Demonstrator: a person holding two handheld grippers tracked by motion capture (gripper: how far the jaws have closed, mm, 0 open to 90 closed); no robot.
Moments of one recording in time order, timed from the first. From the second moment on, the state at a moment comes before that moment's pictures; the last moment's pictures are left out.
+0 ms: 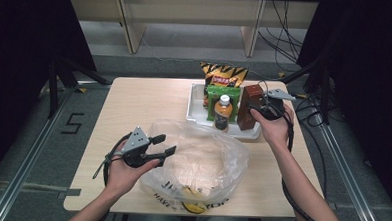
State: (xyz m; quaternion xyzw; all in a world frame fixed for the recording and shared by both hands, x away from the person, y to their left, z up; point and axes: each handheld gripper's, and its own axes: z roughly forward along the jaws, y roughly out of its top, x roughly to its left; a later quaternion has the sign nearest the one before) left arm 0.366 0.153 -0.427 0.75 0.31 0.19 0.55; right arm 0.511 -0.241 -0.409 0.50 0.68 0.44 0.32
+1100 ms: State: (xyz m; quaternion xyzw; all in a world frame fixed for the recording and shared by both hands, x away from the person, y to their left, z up) left arm 0.367 0.154 -0.429 0.75 0.31 0.19 0.55; right arm 0.485 -0.246 -0.412 0.51 0.69 0.45 0.27
